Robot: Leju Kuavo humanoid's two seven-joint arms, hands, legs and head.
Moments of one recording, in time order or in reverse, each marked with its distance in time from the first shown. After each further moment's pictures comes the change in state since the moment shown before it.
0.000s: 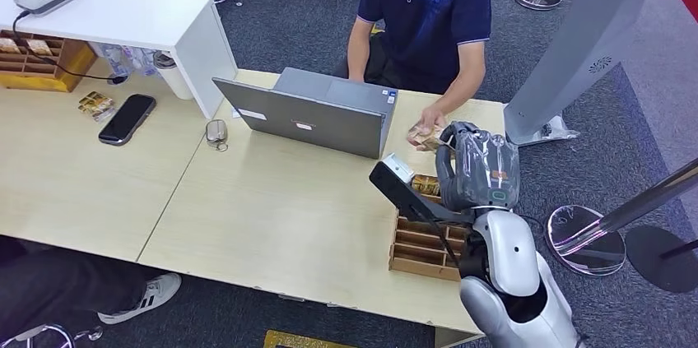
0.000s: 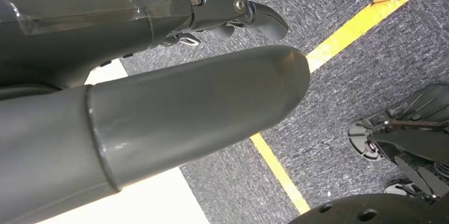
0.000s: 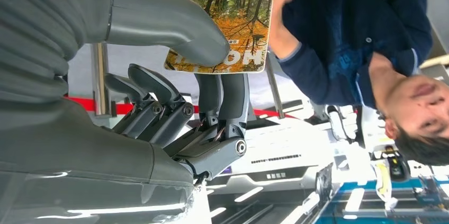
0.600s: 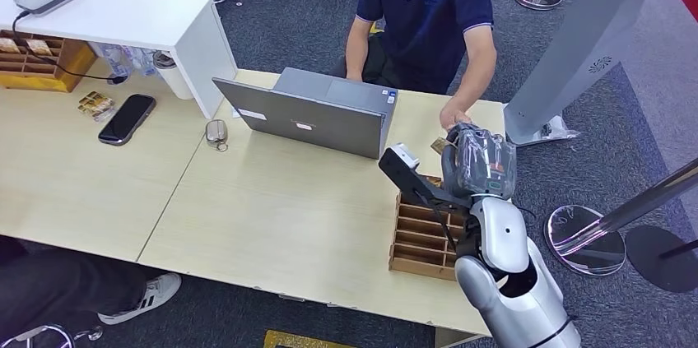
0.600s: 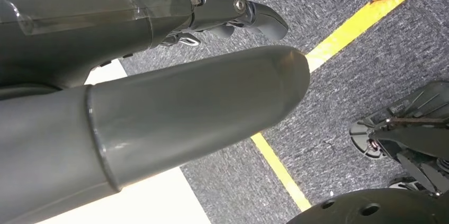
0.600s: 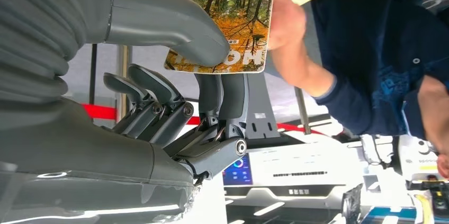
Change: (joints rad) left arm 0.000 -0.002 -0.004 0.000 -0.010 -0.004 0.000; right arm -0.041 0.025 -0.030 0.178 -0.006 -0.031 0.018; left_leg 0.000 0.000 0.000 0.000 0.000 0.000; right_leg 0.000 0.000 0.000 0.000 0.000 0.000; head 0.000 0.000
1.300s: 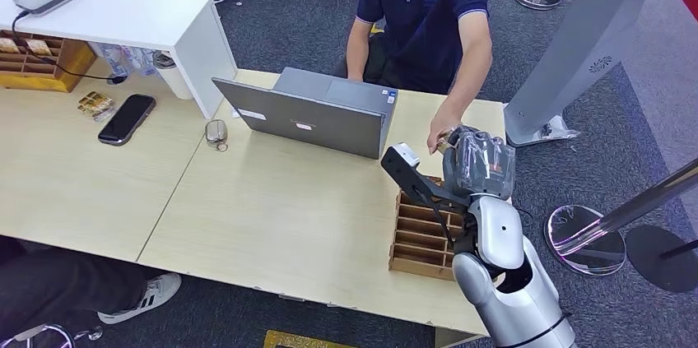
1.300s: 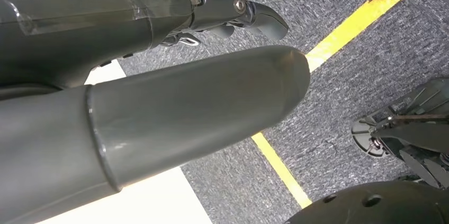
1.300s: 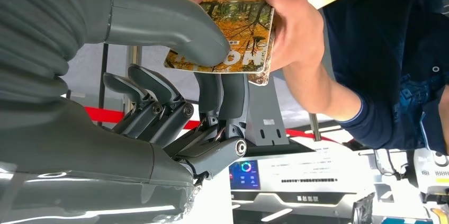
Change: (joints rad) left arm 0.000 -0.003 -0.018 0.000 -0.004 0.003 -0.001; right arm 0.000 0.021 -0.019 0.056 0.016 -0.008 0.004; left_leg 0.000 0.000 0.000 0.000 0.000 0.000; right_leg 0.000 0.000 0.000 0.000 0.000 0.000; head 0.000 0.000
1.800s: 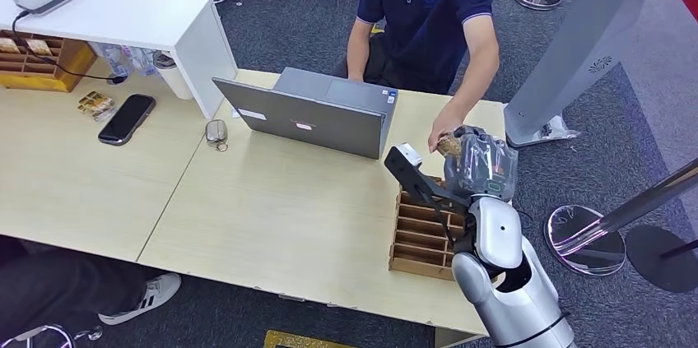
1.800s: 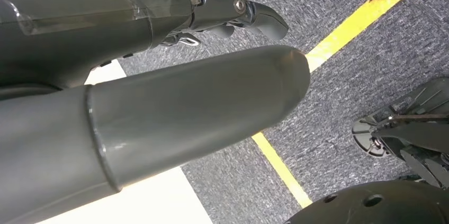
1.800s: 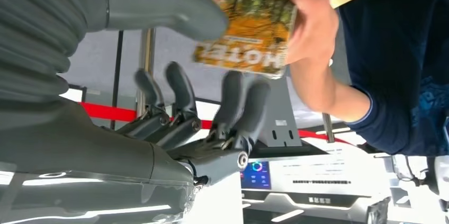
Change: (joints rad) left arm 0.000 0.000 -0.001 0.000 0.006 0.000 0.003; right arm 0.001 0.004 -0.006 0.022 0.020 0.001 0.032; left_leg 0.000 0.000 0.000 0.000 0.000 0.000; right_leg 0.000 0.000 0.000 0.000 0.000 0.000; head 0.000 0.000
